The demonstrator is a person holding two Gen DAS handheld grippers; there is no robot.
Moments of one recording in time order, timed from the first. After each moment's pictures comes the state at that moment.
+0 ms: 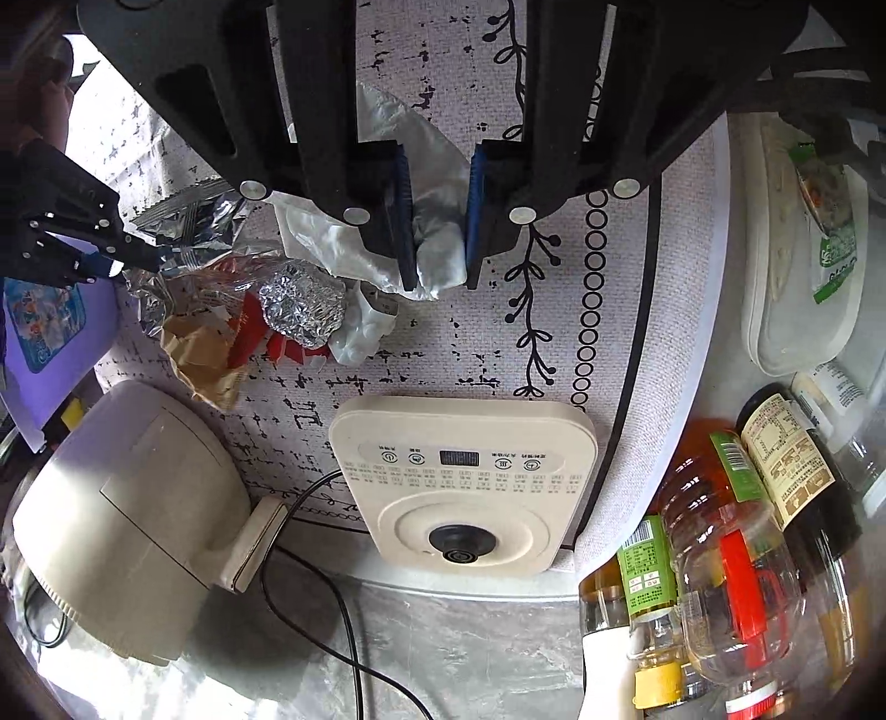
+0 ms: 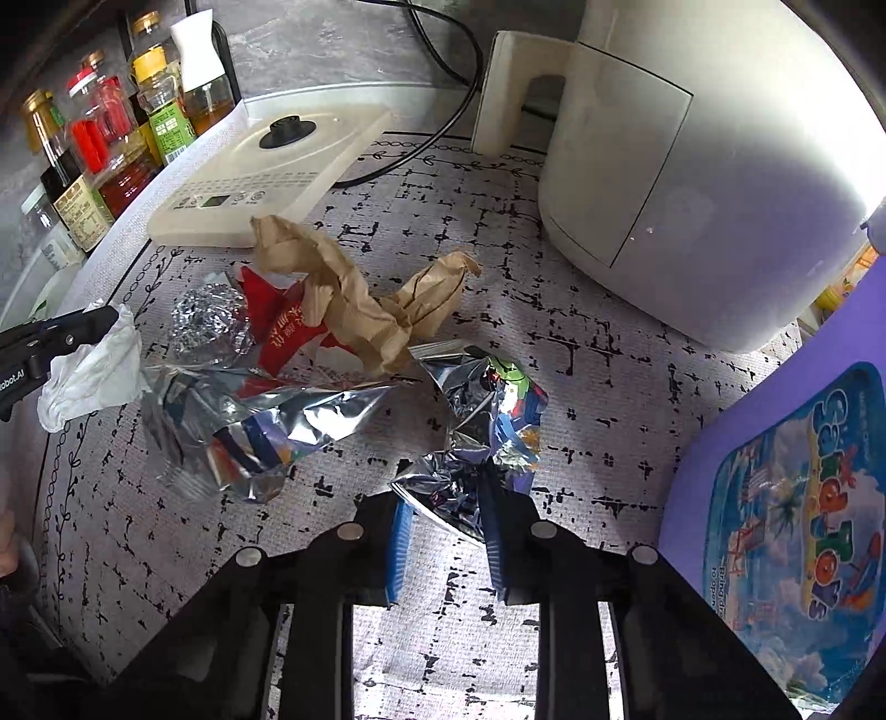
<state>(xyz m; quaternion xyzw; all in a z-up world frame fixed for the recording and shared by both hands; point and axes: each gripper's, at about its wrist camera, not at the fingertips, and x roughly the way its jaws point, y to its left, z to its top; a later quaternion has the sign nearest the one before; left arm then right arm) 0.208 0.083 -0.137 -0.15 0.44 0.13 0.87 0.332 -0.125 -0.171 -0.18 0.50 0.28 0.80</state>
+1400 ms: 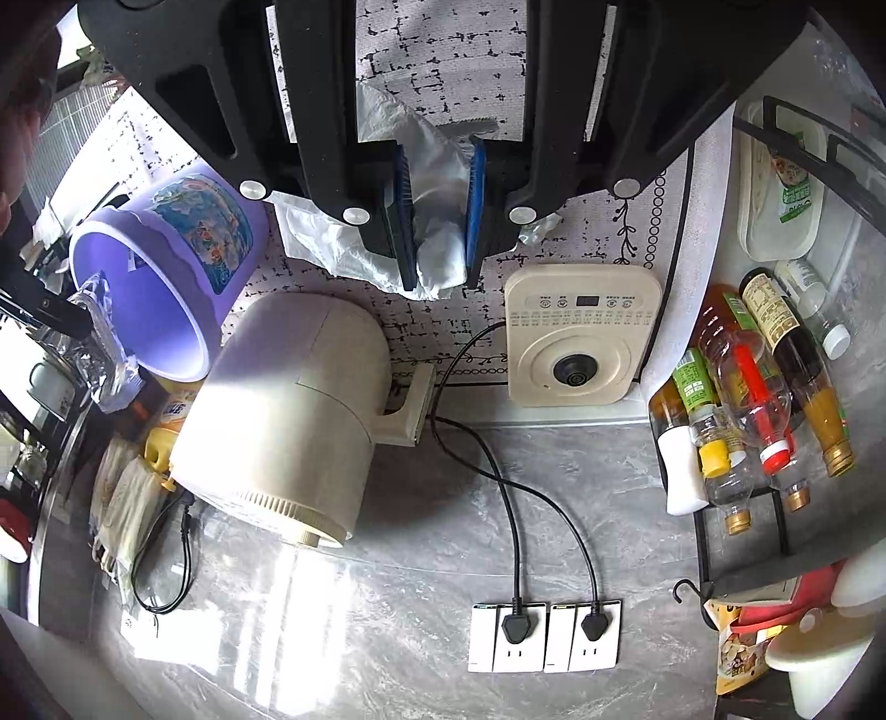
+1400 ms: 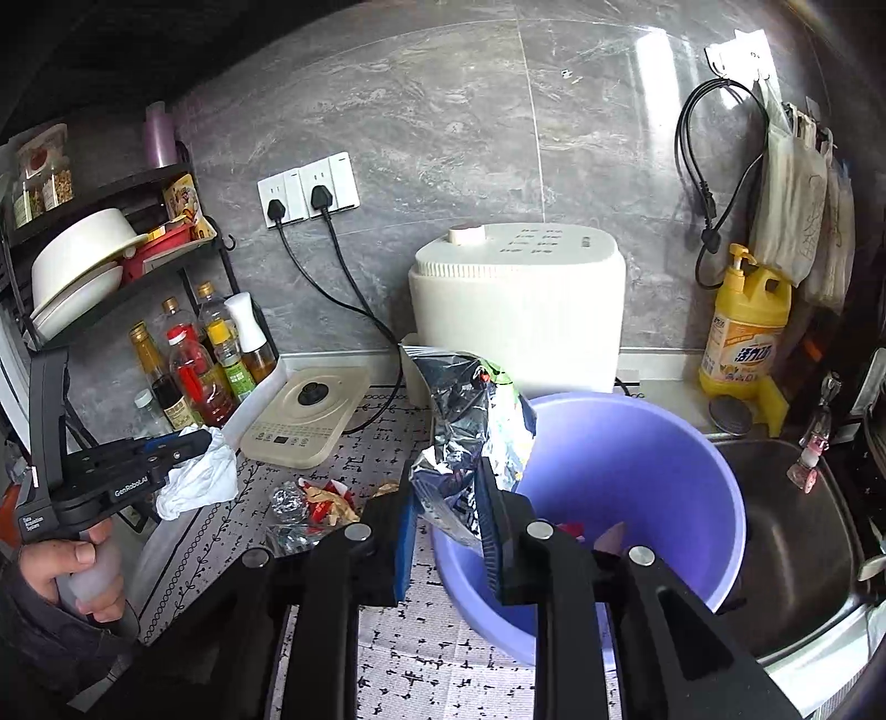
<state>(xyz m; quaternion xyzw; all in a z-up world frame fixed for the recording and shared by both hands) 0.197 -0.043 -0.008 -0.09 0.32 0.11 0.94 0.304 -0.307 0.010 -0.03 0.30 0.31 0.90</state>
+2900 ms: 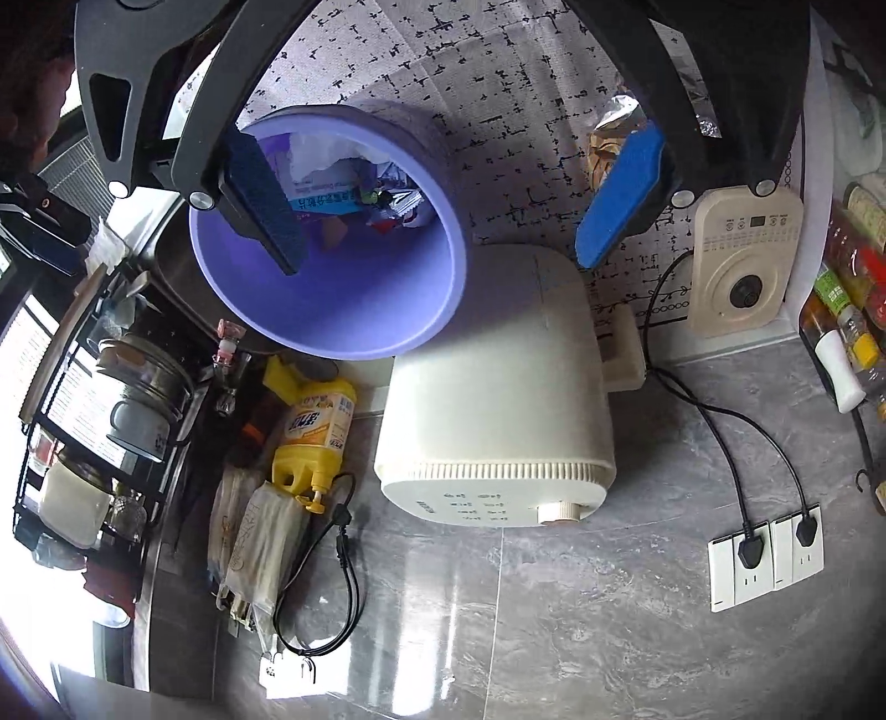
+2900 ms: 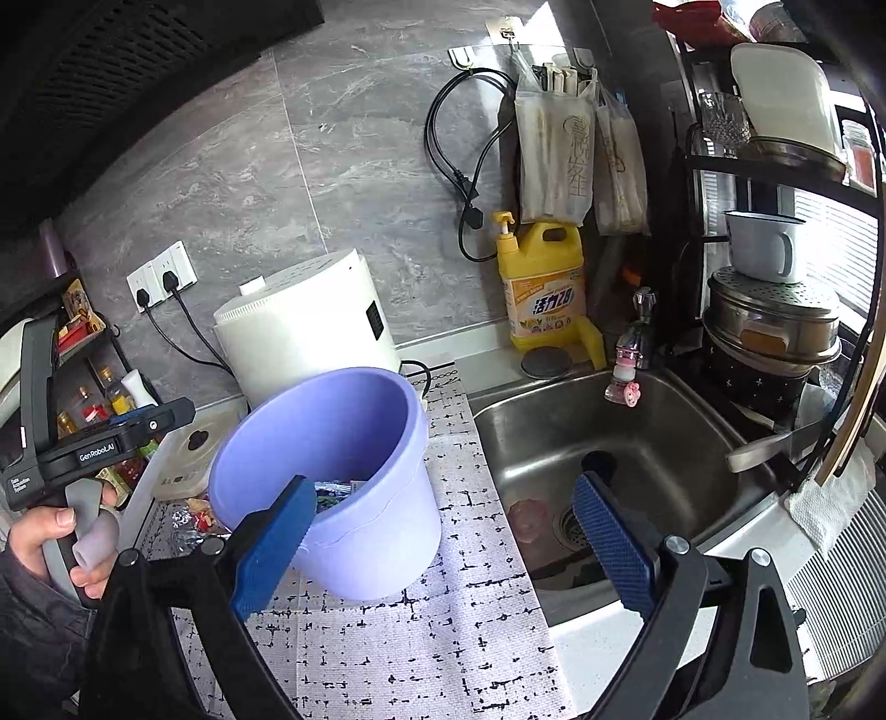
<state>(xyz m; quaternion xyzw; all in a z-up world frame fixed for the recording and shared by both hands) 0.271 -0.184 0.015 -0.05 0.31 -0.01 0.95 0.293 -0.492 -0.011 0.07 0.30 0.18 0.93</state>
